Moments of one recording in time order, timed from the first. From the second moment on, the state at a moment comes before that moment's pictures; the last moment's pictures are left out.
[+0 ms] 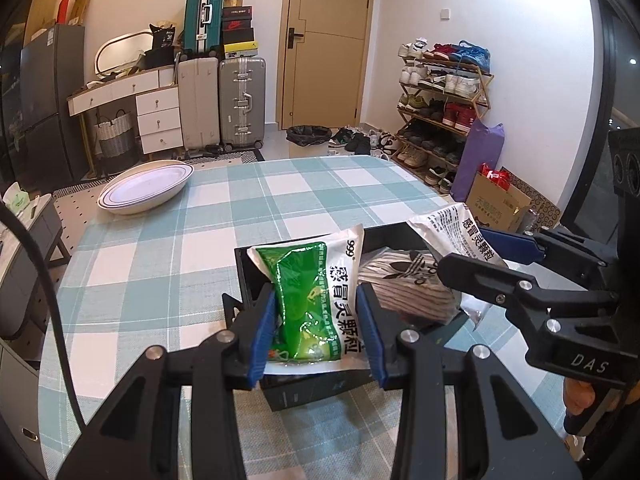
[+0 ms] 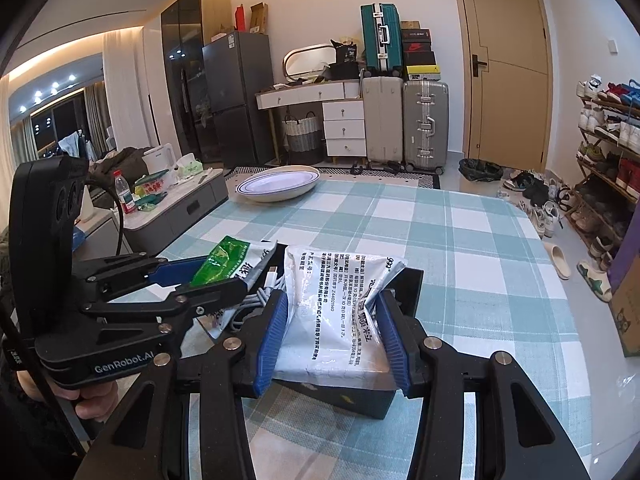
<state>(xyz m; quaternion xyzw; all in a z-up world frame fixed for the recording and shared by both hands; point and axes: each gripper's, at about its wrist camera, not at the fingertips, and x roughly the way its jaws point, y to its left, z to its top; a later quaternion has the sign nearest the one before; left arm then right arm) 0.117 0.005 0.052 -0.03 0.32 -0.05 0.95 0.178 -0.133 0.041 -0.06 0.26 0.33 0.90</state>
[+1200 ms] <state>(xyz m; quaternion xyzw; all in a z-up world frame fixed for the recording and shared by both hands) 0.136 -0.003 0.035 0.01 0.34 -0.05 0.94 0.216 -0.121 0.024 -0.08 0.28 0.33 0.90</state>
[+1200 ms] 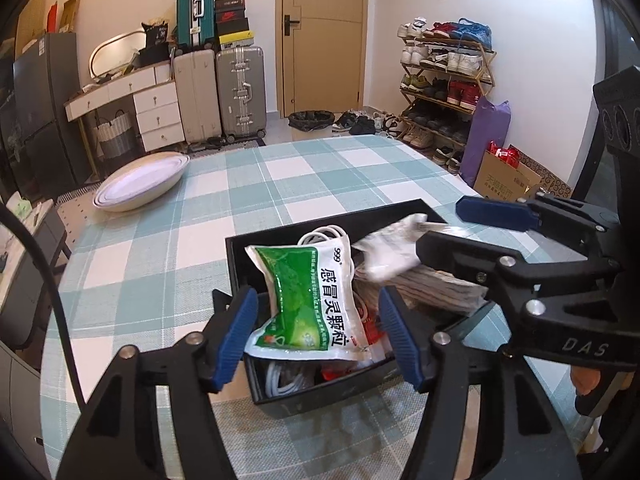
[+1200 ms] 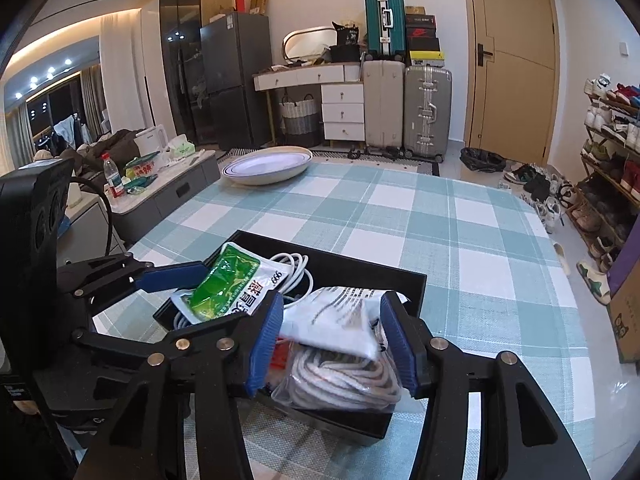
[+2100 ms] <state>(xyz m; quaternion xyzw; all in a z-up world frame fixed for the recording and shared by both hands) 0.056 0.019 0.043 0.00 0.23 0.00 0.97 0.138 -0.174 0.029 -0.04 0.18 0.35 0.92</state>
